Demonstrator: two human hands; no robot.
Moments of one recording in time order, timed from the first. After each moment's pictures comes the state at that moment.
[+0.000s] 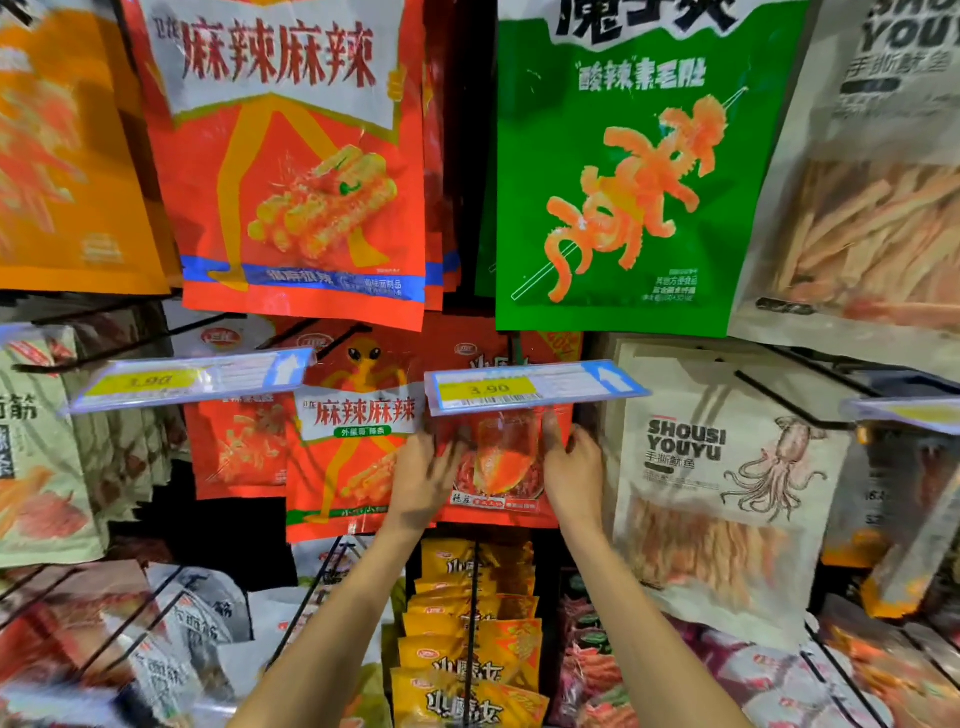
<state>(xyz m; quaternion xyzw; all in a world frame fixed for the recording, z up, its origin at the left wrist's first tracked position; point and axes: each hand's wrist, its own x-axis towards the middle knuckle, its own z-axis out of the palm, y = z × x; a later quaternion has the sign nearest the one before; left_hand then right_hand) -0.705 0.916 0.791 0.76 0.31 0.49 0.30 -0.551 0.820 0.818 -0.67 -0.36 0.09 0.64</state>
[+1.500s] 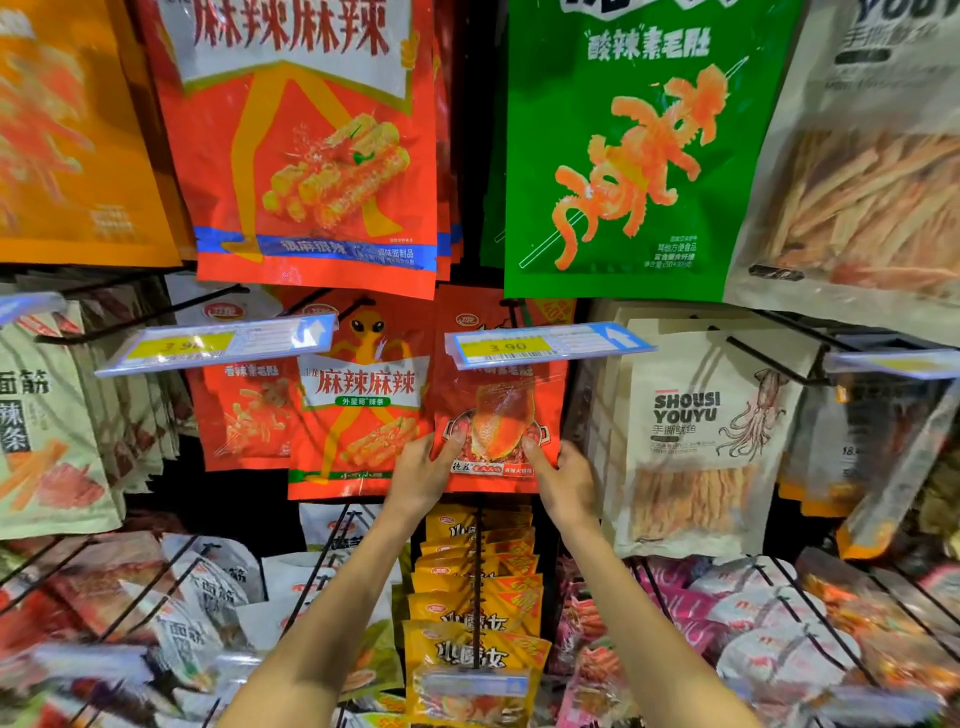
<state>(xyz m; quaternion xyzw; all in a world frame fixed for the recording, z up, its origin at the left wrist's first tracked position) -0.721 0.893 0.780 0.71 0.38 0.40 0.44 -0.569 0.794 0.780 -0.71 -0.34 0.19 0.59</state>
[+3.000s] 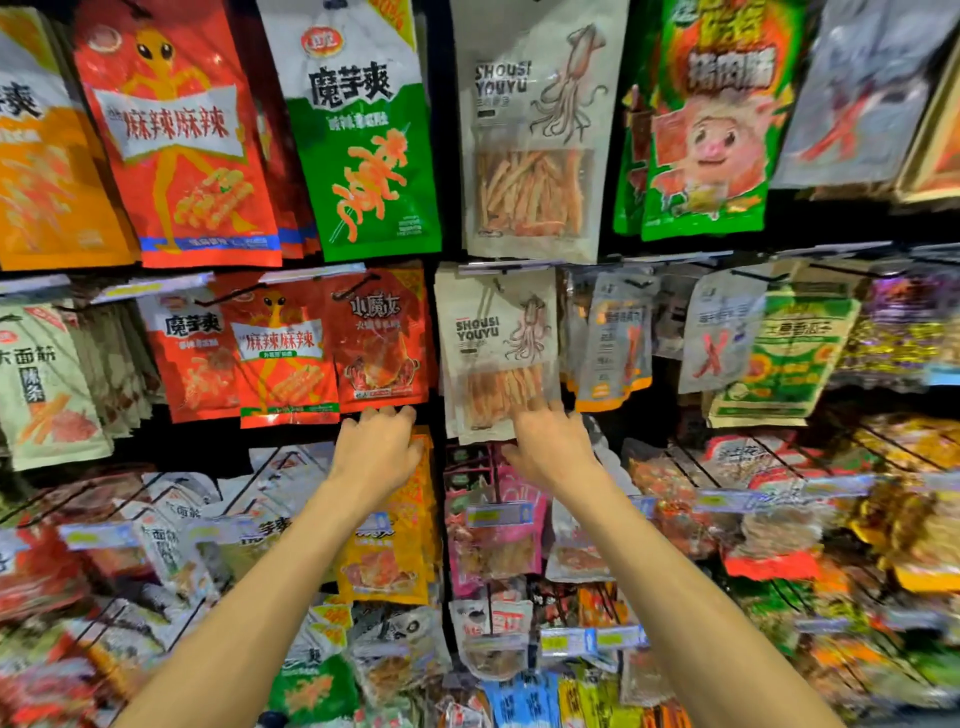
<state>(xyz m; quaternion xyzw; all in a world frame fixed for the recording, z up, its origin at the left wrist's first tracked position) -0.709 0.635 0.847 0.88 0.43 0.13 -0.12 -0.532 0.512 0.862 -0.81 -0.57 -0.08 0.06</state>
